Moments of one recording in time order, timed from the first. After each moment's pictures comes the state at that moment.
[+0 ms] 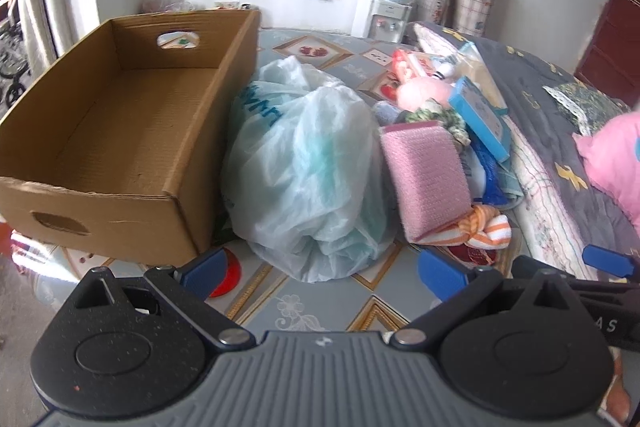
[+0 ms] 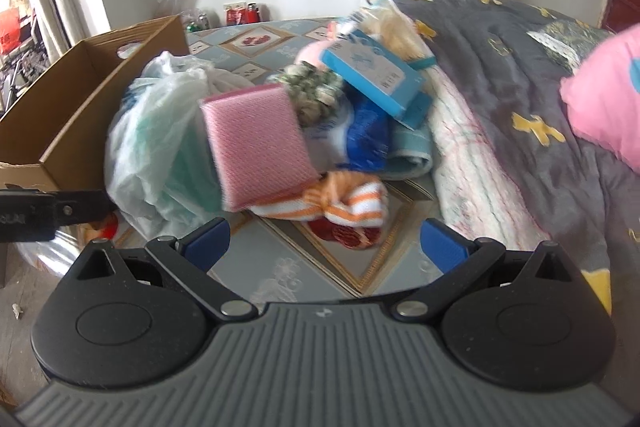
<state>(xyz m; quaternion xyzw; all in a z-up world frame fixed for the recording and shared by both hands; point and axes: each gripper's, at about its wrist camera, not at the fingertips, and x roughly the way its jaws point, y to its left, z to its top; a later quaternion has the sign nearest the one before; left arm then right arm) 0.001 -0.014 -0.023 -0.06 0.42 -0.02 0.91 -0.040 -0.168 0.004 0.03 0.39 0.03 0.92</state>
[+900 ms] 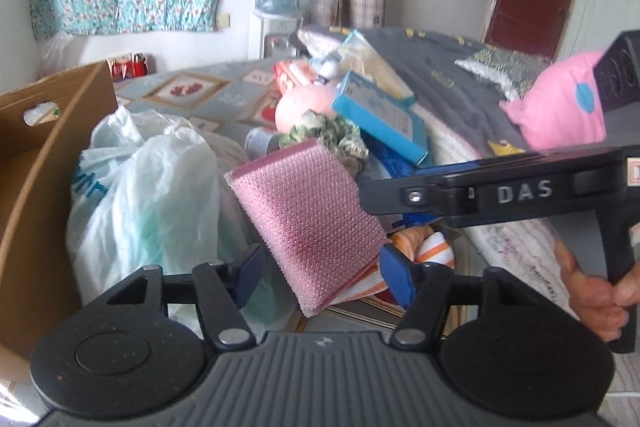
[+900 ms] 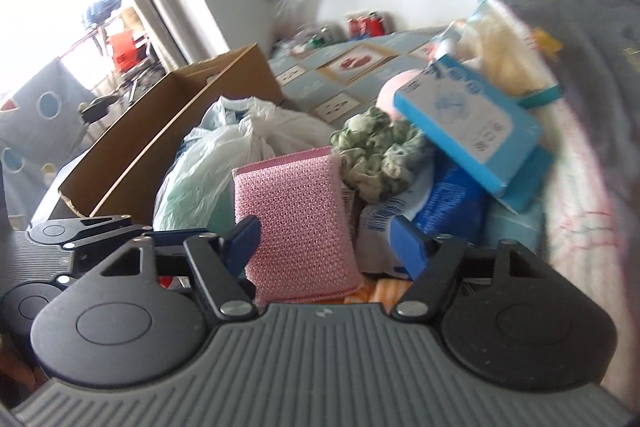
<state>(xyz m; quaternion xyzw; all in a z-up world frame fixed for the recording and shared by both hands) 0.074 -0.084 -0.058 0.01 0.38 -0.15 0.91 0.094 -0.201 -0.023 0.11 0.38 0.27 0.88</state>
